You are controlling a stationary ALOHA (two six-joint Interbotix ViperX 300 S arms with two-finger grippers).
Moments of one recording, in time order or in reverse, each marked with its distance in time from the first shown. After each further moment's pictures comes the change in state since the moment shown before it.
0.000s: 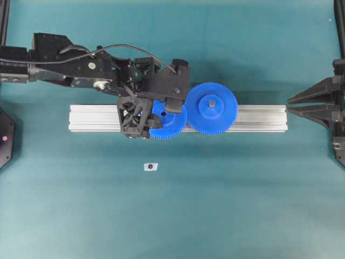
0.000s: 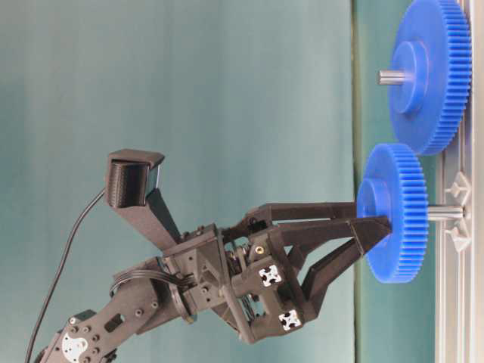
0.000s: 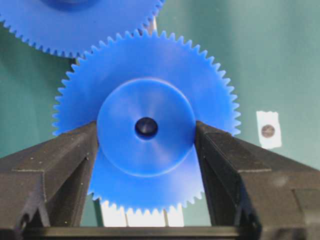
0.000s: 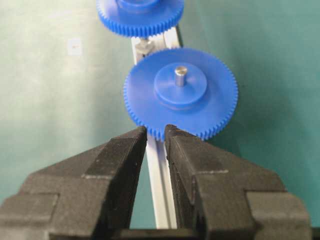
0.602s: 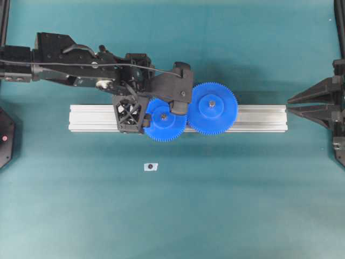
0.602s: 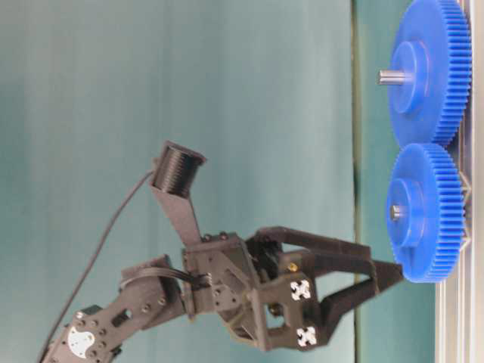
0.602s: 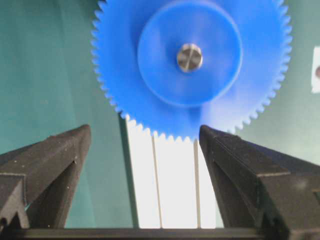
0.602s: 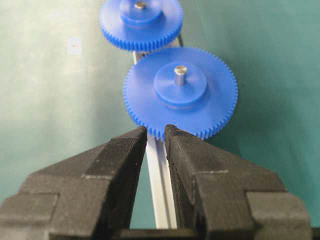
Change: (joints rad) left arm 0.000 0.015 -0.020 0.002 0.020 -0.006; right arm 0.000 0.000 0.002 0.000 -0.002 0.000
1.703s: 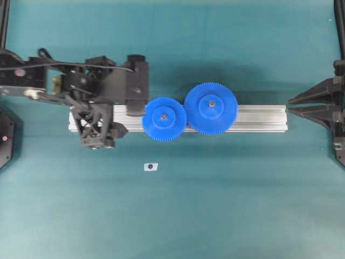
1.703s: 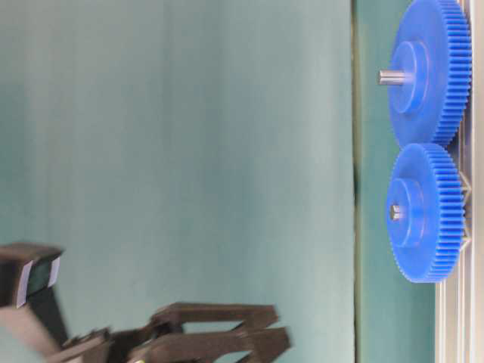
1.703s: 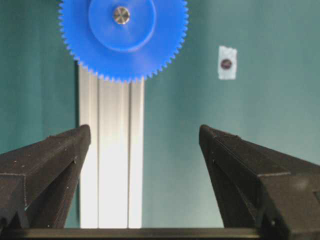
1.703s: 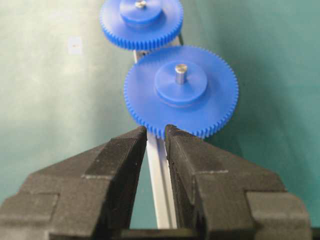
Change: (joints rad) left arm -0.094 -0.368 0.176 0.000 -0.038 -0.224; right arm 0.000 -0.012 0.009 0.008 0.000 0.002
